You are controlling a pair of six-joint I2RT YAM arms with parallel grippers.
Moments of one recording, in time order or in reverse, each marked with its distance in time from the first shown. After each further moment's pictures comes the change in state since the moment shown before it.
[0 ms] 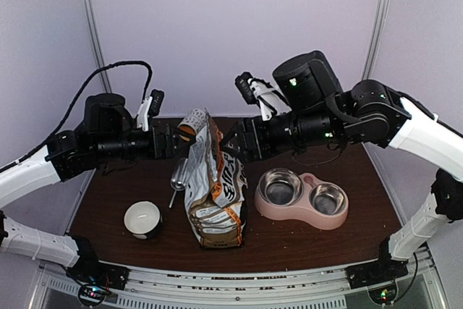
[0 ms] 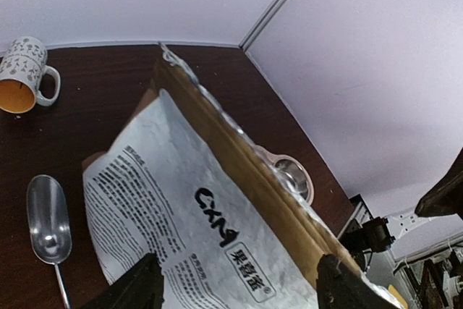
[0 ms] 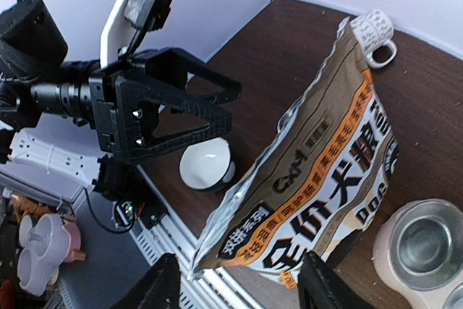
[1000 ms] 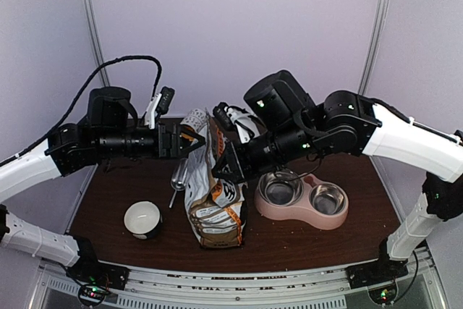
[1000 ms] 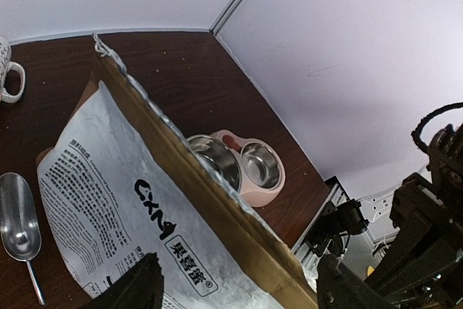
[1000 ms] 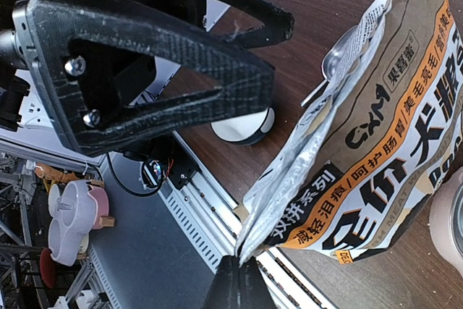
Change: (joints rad) left arm -0.075 0.034 0.085 -0.056 0.061 -0.022; right arm 0.004 0.092 -0.013 -0.014 -0.228 0.099
